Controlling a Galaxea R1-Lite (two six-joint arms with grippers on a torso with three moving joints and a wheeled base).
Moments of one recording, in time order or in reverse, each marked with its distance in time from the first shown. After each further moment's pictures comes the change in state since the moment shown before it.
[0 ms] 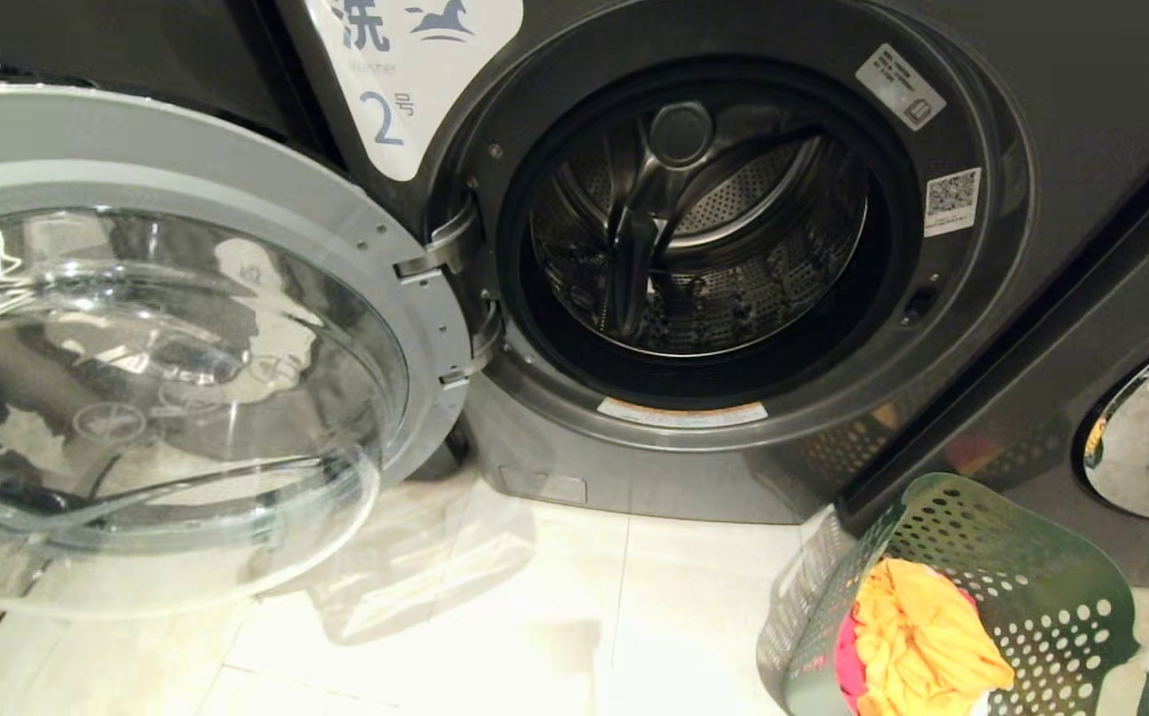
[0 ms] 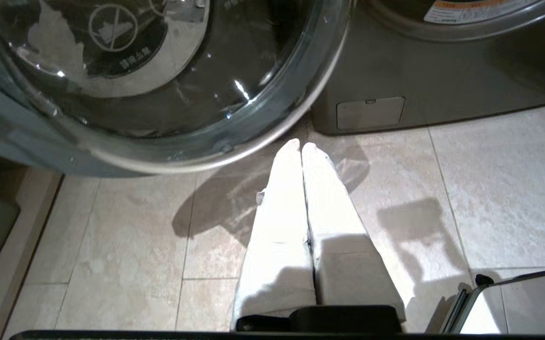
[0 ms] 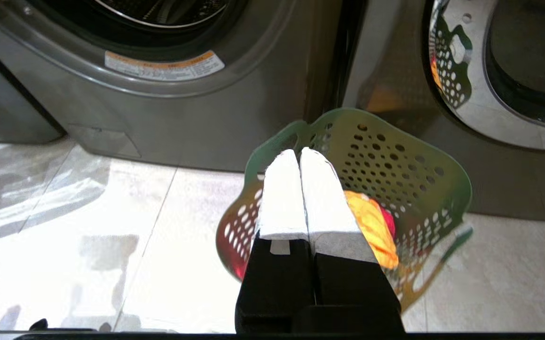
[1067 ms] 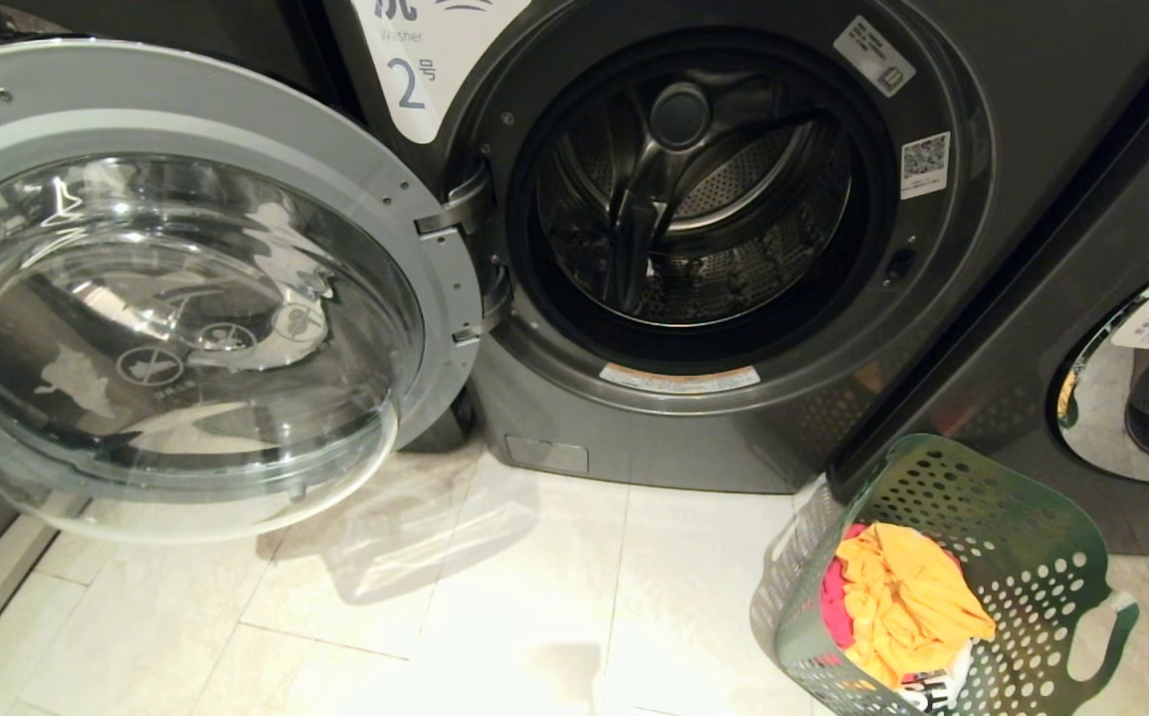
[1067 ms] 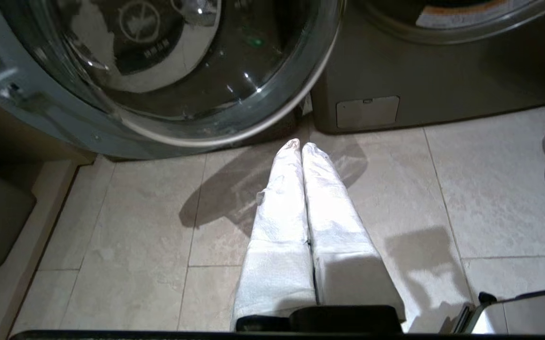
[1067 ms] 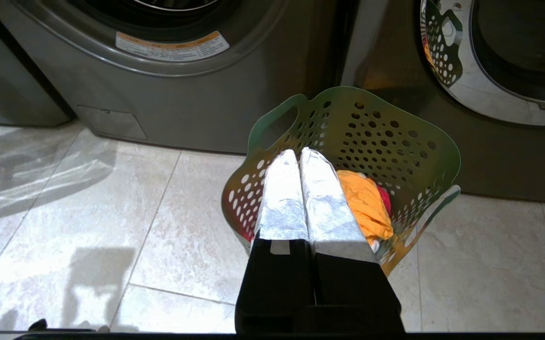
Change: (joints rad) left arm 0.000 0.001 -0.055 0.009 0.007 -0.003; right arm 0.000 0.000 0.000 -0.001 0.001 -0.001
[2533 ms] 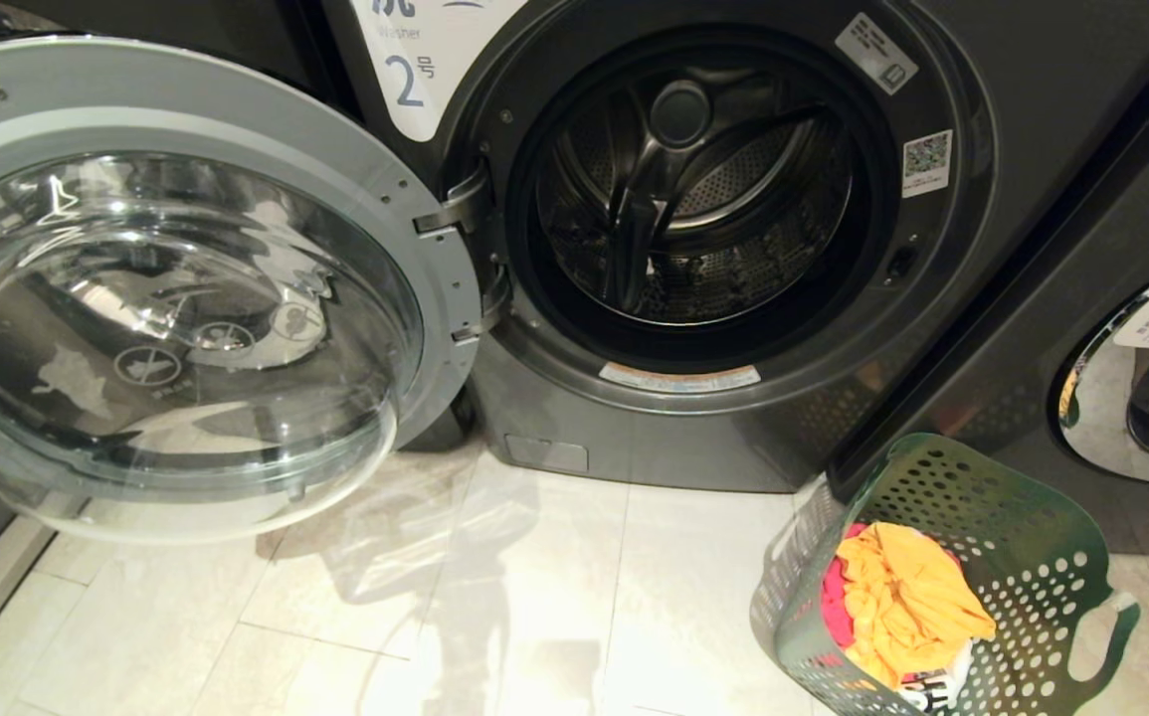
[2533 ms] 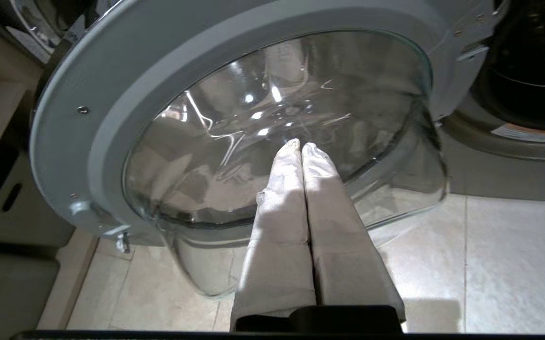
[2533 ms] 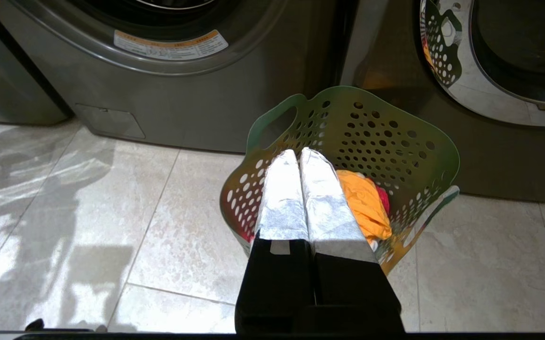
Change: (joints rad) left arm -0.046 1.083 -1.267 0.339 0.206 -0.058; right arm 0.000 0.000 0.000 0.000 -0.001 -0.007
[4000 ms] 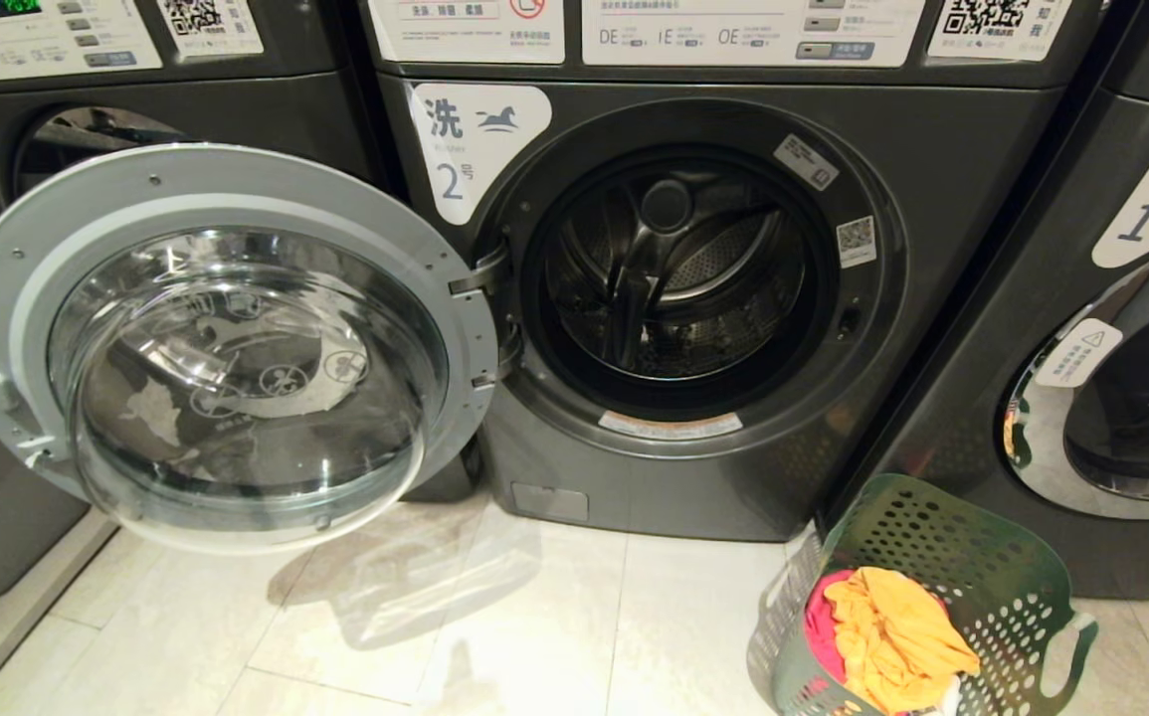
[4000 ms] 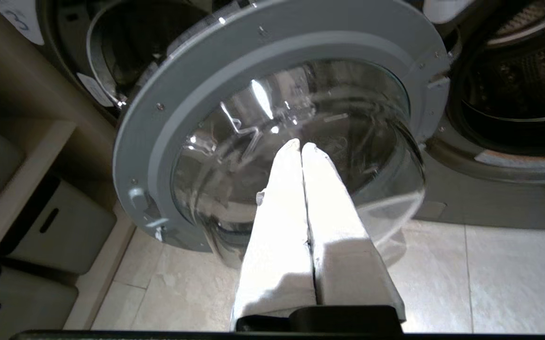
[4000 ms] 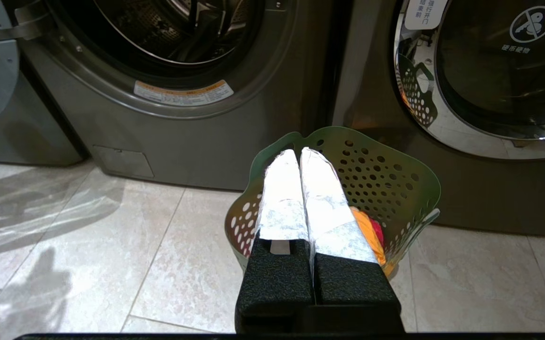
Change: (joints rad) left arm -0.001 -0.029 0.107 -0.104 0.008 0.034; right arm 0.000 0.000 0.000 0.000 0.000 0.003
